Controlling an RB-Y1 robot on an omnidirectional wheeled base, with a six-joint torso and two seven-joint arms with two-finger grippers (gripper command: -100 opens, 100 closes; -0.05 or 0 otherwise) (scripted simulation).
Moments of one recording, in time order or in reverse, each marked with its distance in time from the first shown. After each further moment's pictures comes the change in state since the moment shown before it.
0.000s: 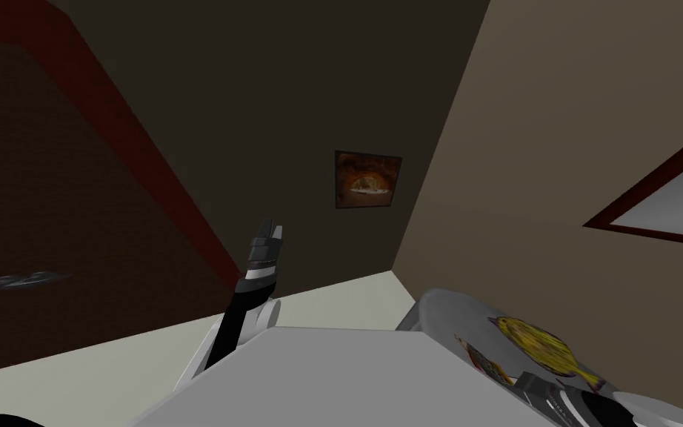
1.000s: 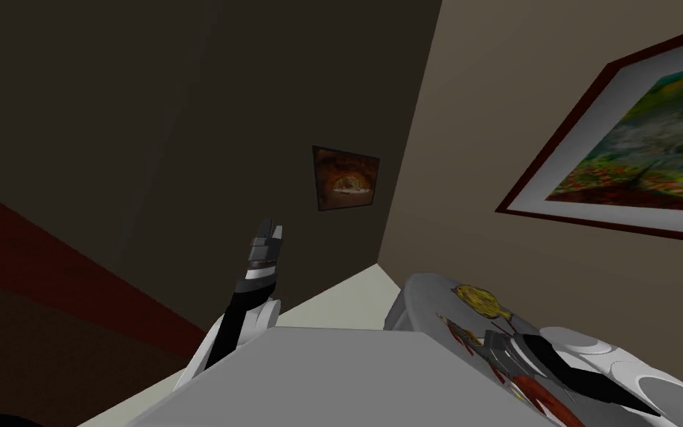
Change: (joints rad) left arm 0.000 0.000 0.000 0.000 0.000 0.000 0.000; right arm -0.278 0.020 0.117 0.133 0.189 -0.138 -0.039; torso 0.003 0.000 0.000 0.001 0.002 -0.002
